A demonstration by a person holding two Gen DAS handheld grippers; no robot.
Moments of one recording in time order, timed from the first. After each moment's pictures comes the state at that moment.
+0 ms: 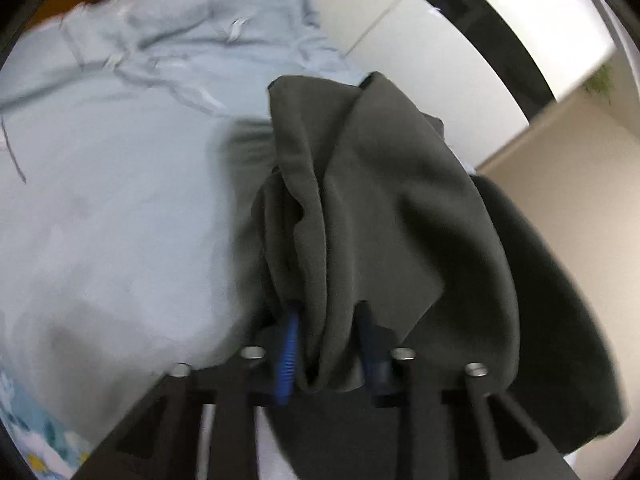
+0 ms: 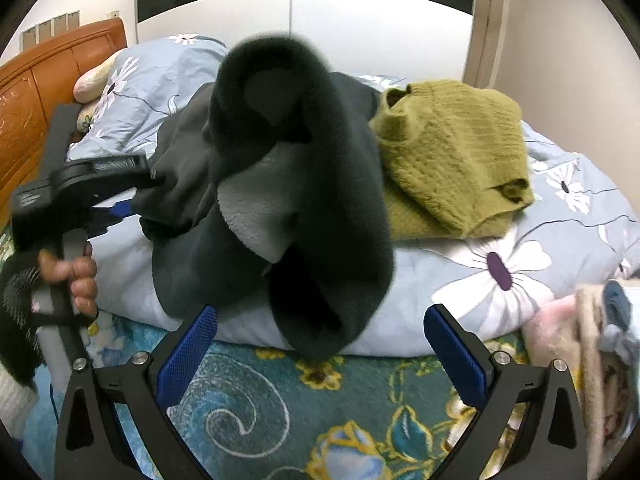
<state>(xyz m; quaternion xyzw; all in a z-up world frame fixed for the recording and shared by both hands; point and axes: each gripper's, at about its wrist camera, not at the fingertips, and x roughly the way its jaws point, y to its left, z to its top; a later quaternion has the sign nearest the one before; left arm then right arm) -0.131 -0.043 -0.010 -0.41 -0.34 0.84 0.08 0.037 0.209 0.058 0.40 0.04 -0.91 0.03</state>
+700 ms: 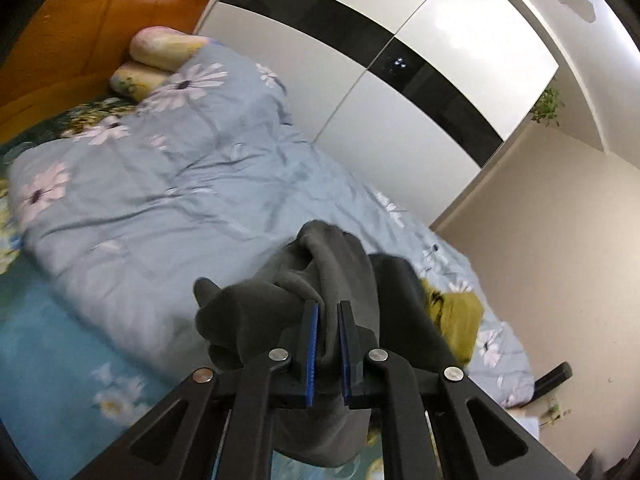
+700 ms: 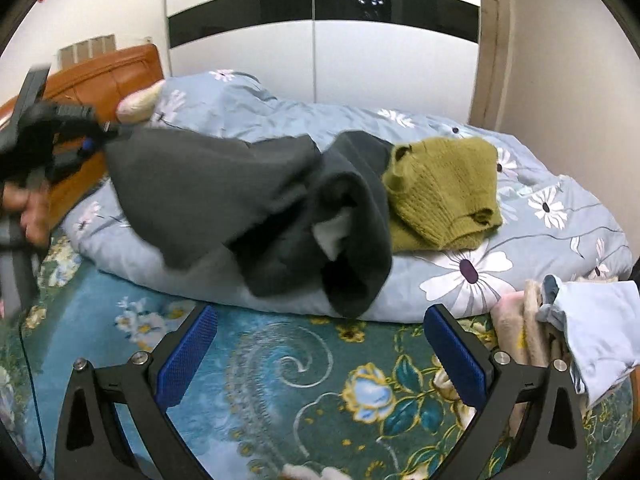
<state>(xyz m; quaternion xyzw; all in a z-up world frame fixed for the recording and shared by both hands) 0.067 -0.131 0.175 -0.30 -0.29 0.91 0.07 0.154 0.185 0.163 0.36 0.03 -0.93 0.08</state>
